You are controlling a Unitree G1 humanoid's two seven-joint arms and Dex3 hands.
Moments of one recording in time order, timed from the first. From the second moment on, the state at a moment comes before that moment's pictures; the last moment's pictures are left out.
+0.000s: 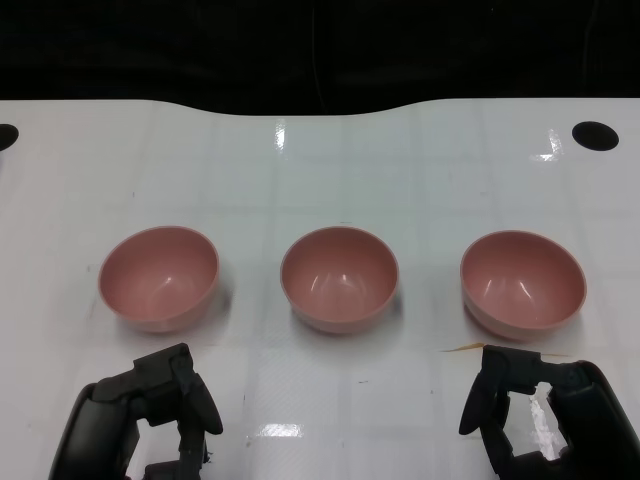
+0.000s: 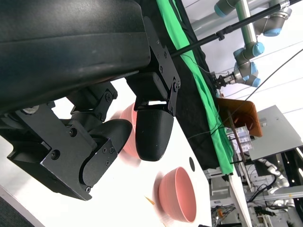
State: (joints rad) left arm 0.29 0.08 0.00 0.02 -0.01 -0.55 -0.17; right arm 0.11 -0.12 0.10 0.25 -0.25 -0.85 -0.02
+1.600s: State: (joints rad) left arm 0.30 0.08 -0.01 0.00 -0.02 -0.53 -0.18; right arm 0.10 -0.14 0.03 0.03 -0.57 -0.54 -0.20
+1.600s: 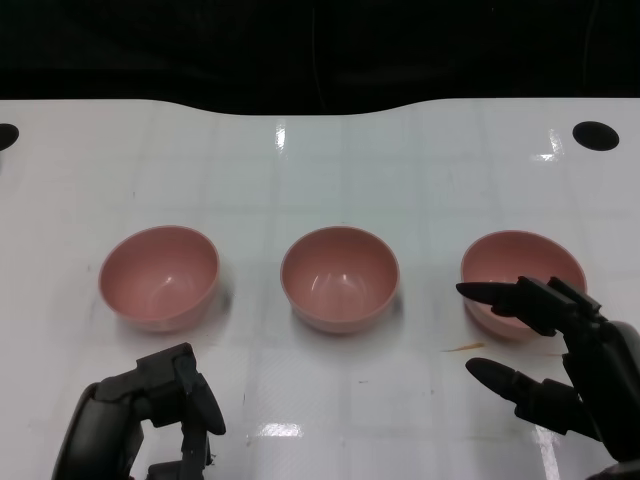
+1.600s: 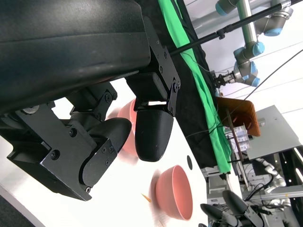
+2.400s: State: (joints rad) left arm 0.30 0.07 -0.03 -0.01 0.01 -0.57 -0.17; right arm -0.01 -0.26 0.17 -0.10 -0.97 -0.03 -0.10
